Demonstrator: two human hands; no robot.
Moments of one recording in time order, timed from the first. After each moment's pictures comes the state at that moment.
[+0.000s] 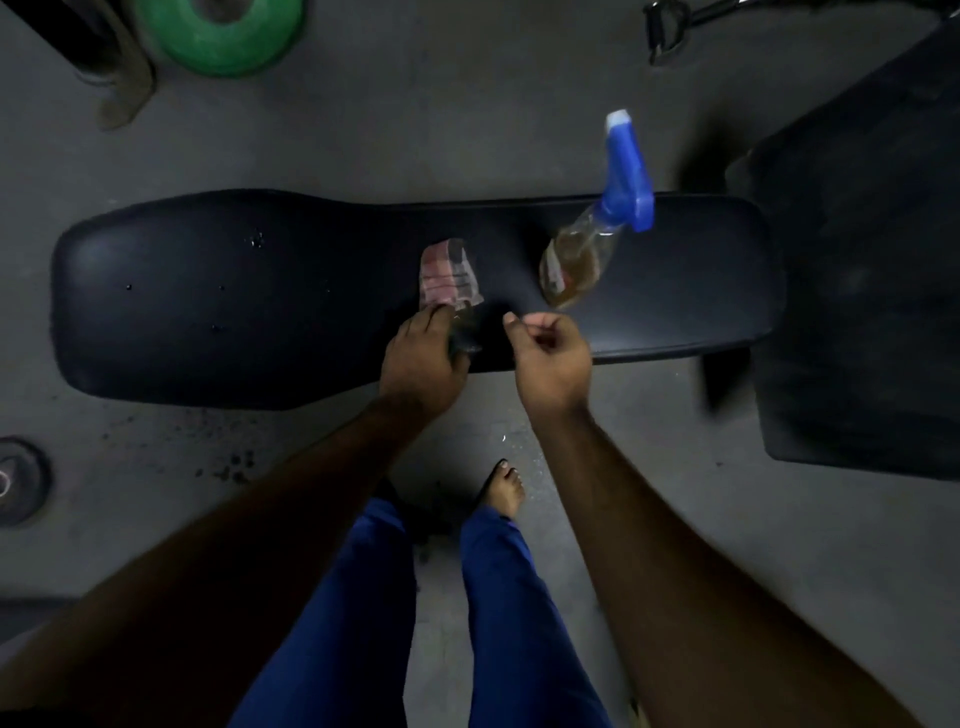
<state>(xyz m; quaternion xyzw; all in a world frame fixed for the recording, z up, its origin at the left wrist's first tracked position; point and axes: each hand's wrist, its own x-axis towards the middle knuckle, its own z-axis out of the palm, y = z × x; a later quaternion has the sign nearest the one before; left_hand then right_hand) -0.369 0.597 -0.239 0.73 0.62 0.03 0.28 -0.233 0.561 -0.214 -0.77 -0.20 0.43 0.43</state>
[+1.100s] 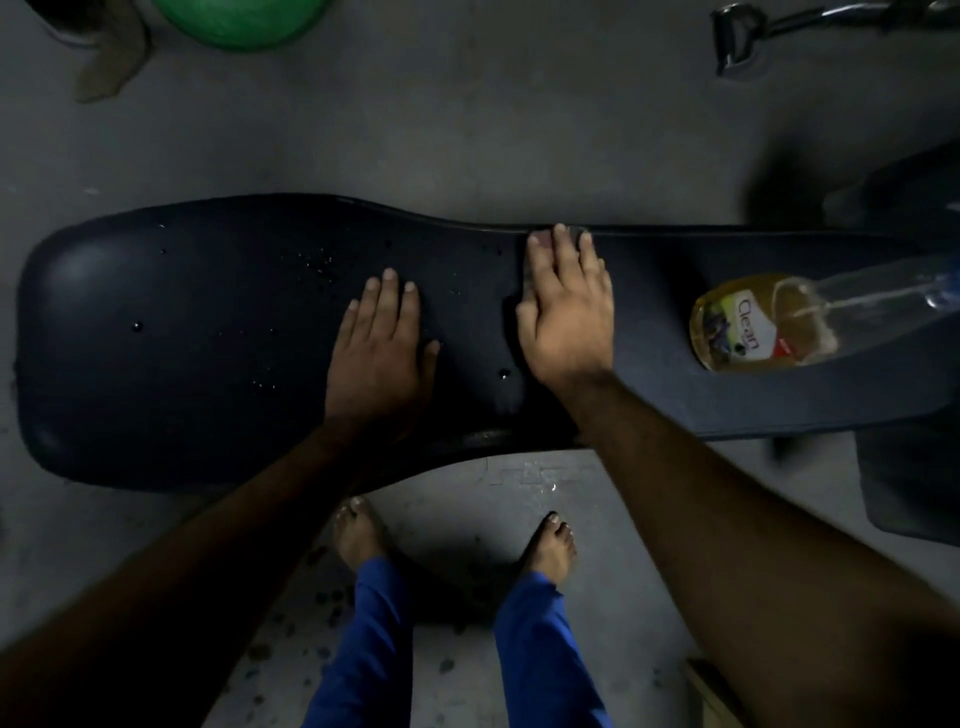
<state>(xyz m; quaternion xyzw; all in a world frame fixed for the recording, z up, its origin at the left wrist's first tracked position) -0.539 0.696 -0.341 0.78 0.60 0.02 0.17 -0.330 0.707 -0.339 -0.75 -0.64 0.14 0.11</state>
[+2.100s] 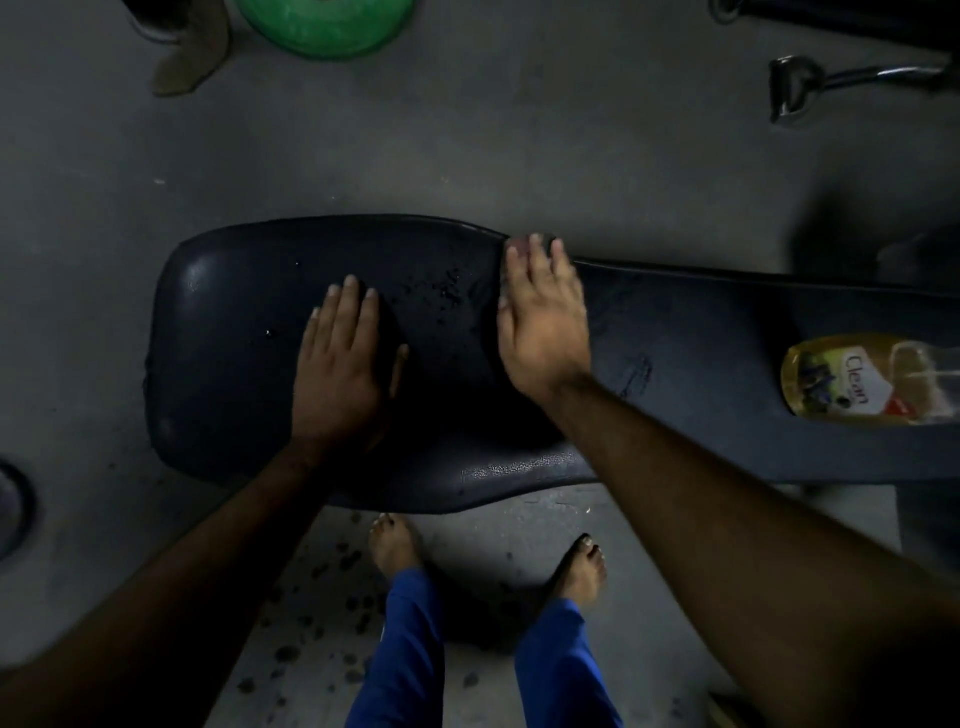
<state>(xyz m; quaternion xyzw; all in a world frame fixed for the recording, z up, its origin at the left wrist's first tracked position) -0.680 0.713 -0.340 0.74 0.65 0.10 0.15 -0.460 0.751 -0.334 -0.69 -0.70 0.16 0.09</state>
